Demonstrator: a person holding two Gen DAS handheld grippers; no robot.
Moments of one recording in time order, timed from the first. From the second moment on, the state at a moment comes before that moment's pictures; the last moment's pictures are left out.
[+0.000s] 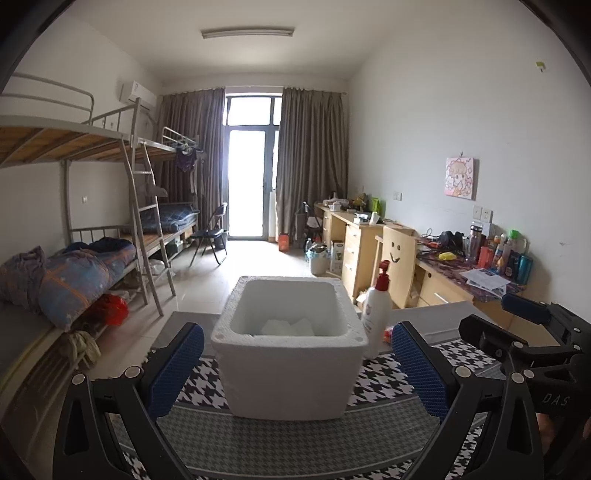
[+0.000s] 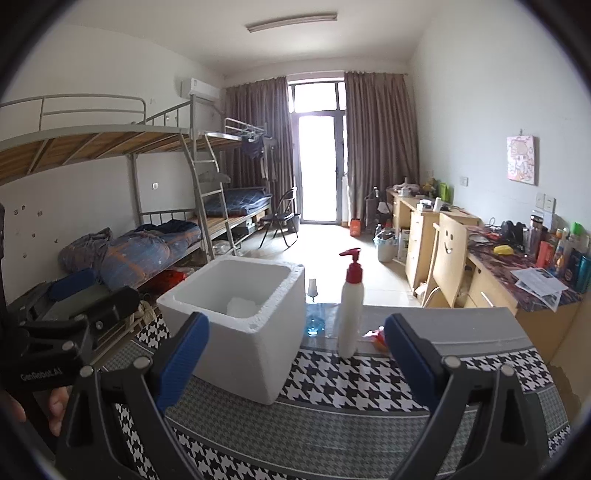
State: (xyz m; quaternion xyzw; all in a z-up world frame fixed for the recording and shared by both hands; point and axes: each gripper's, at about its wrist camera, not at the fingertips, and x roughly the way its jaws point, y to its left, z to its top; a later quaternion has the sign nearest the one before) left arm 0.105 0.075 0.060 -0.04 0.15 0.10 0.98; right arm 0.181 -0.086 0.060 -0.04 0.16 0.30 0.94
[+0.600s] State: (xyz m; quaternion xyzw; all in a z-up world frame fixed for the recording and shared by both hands) left arm 0.071 0.052 0.049 -0.02 0.13 0.10 0.99; right arm 0.141 -0.121 0.050 -0.03 0.13 0.29 0.95
